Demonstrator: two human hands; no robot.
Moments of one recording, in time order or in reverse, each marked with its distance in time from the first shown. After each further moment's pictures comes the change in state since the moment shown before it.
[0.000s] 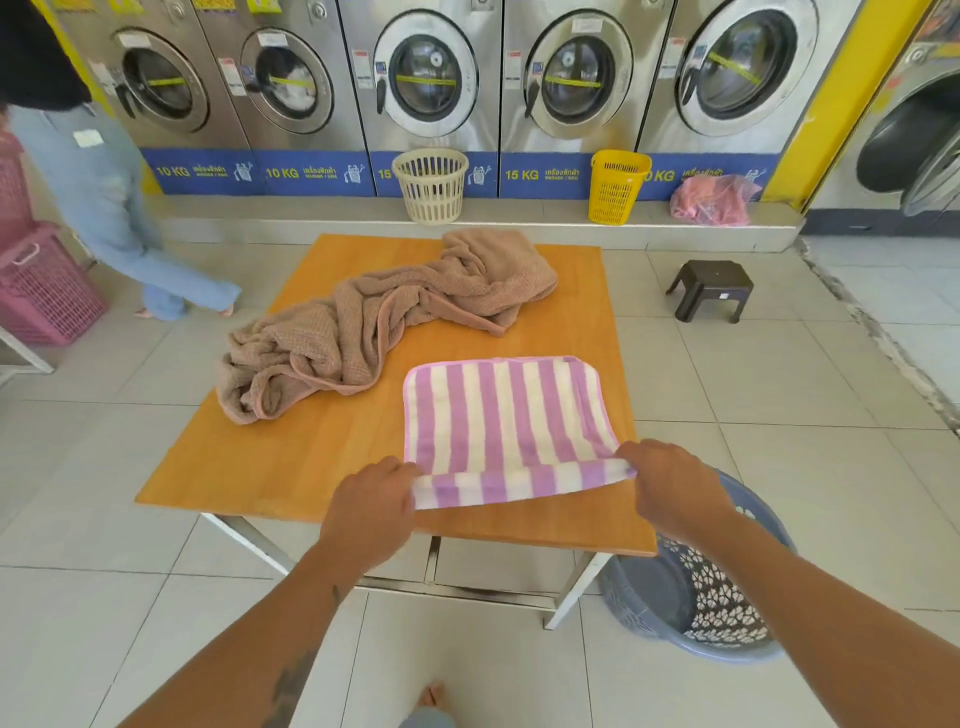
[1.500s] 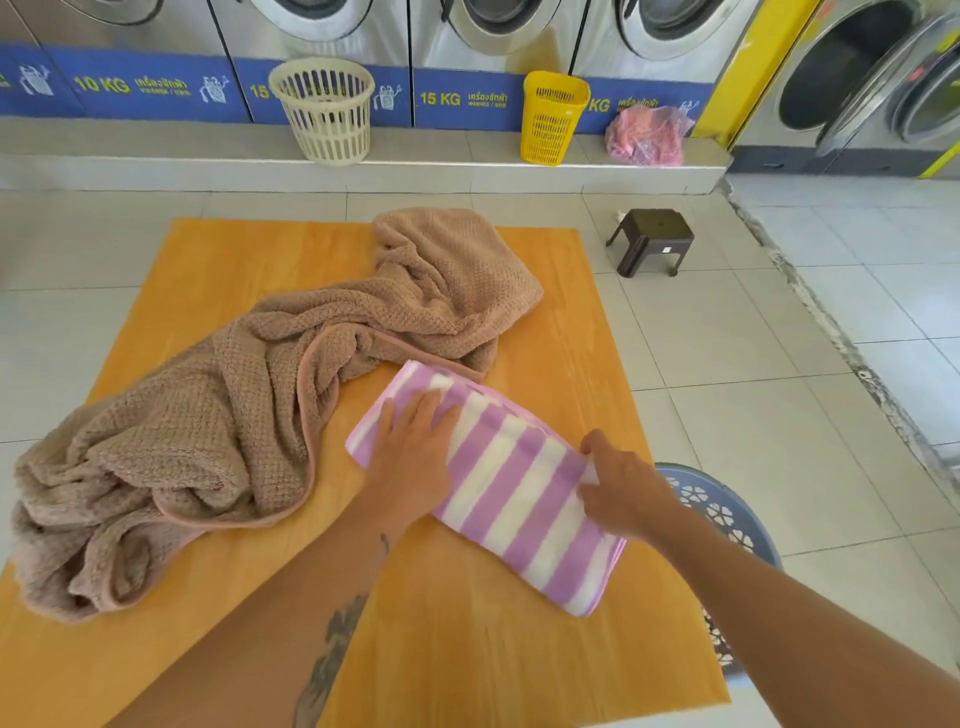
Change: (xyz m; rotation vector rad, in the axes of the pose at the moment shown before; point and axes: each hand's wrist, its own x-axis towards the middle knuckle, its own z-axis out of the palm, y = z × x) left_hand 0.263 -0.018 0.053 0.027 -0.245 0.164; right_hand 0.188 -0.028 0.030 0.223 -0.310 0.355
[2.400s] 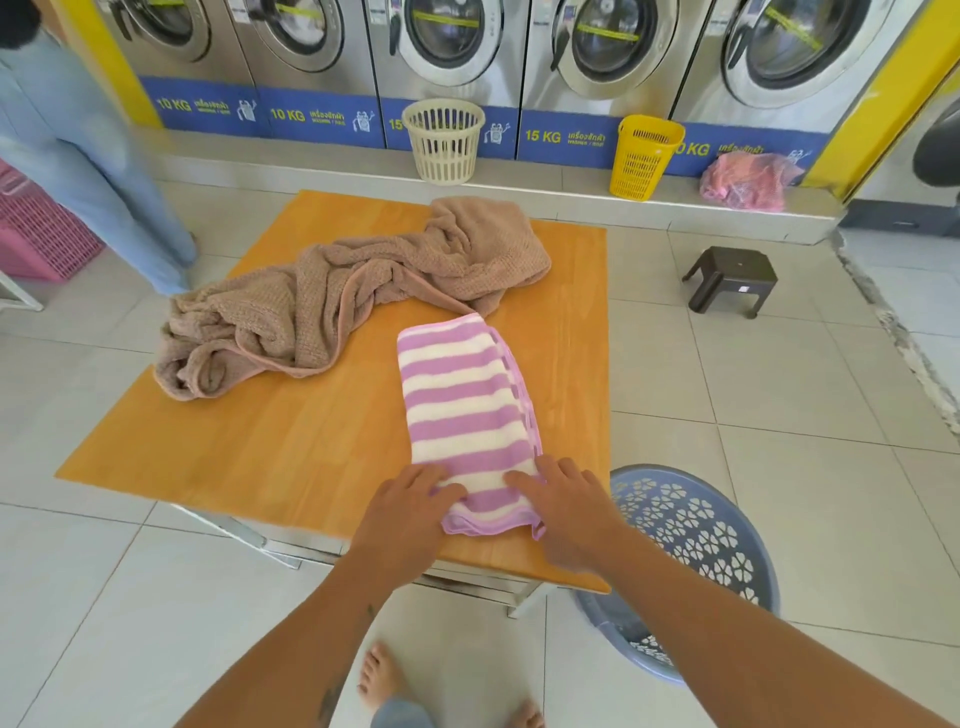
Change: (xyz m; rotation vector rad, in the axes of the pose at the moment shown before) left_hand -0.194 0.132 0.060 -0.028 0.127 -0.069; right_hand -0.107 0.076 0.051 -0.482 0.077 -0.683
